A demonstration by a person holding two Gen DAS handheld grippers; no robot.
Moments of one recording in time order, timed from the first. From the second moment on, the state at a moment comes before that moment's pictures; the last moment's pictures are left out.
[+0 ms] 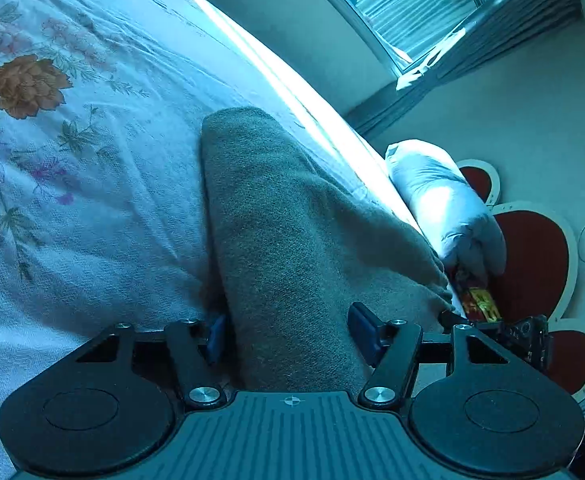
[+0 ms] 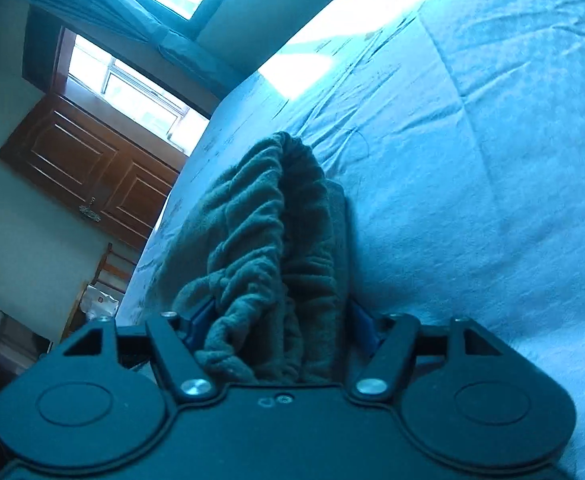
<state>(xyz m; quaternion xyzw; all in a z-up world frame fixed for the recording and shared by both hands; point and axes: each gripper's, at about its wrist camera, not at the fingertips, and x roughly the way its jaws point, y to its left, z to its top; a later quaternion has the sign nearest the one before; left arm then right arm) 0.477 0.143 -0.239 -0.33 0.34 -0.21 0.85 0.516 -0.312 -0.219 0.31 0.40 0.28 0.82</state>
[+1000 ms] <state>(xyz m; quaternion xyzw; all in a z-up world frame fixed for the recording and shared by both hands) 0.372 0.129 -0.205 -0.15 0.32 -0.10 0.93 0.438 -0.238 -0.194 0.03 0.35 0.17 0.92</state>
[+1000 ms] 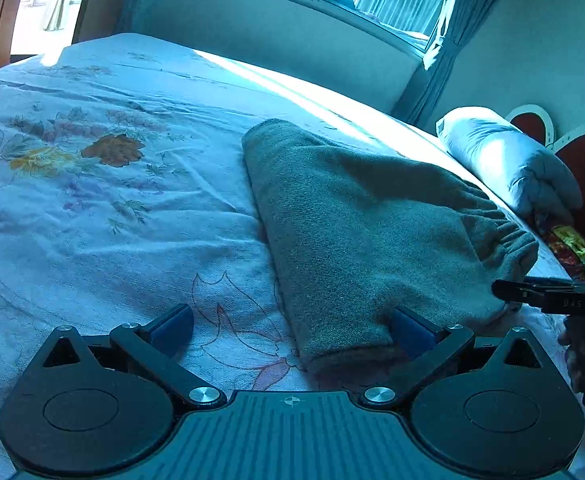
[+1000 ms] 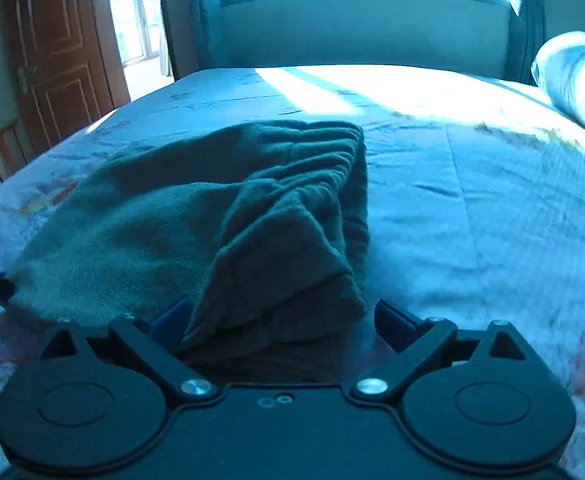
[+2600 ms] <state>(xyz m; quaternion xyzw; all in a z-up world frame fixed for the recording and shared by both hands) 0.101 0.109 -0.144 -0.24 0.31 0.01 0.92 0.127 -0.305 -0.108 0.00 0.31 0.15 0.94</state>
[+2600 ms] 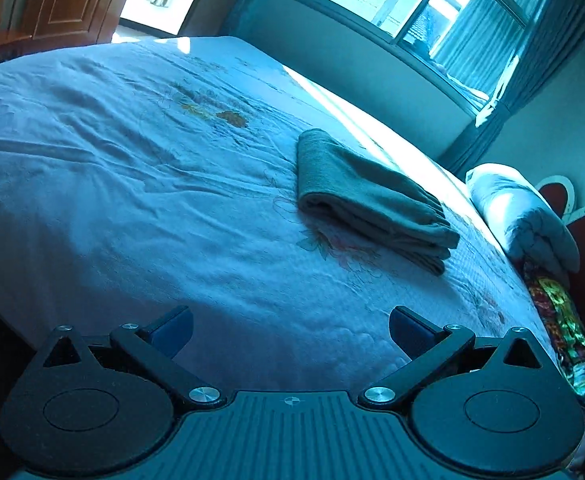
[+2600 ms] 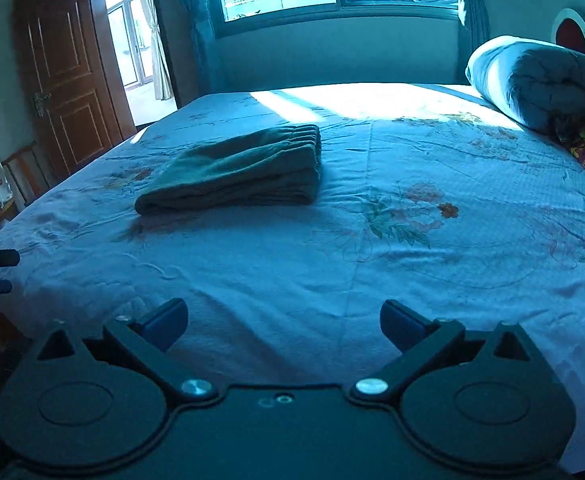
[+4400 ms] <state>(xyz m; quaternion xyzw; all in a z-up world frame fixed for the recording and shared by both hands) -0.023 -0.011 0.032 -0.03 0.12 -0.06 0.99 0.019 -0.266 0.026 -0.02 0.16 0.19 0.97</state>
